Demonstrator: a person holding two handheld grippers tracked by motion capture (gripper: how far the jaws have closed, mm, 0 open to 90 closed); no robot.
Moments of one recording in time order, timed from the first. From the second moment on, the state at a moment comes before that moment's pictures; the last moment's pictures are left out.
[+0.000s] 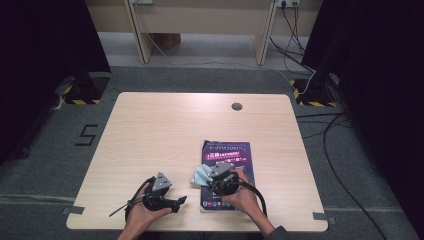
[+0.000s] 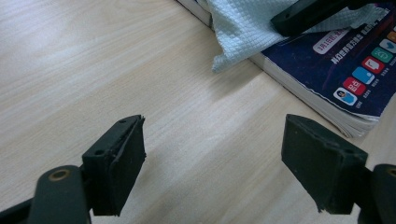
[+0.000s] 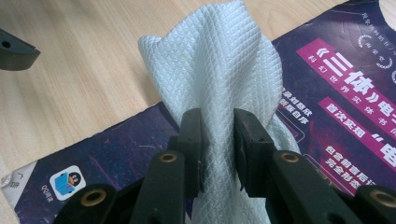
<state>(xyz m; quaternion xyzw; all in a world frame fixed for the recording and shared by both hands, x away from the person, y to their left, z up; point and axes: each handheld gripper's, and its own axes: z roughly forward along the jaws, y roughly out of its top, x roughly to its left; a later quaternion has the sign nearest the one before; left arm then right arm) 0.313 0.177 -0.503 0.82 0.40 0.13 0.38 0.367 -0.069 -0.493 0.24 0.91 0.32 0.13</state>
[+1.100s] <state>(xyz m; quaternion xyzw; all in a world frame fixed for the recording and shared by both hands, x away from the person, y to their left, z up) 0.320 0.189 -0.502 0.81 0.42 0.14 0.38 0.368 -0.133 -0.493 0.33 0.88 0.30 0.17</state>
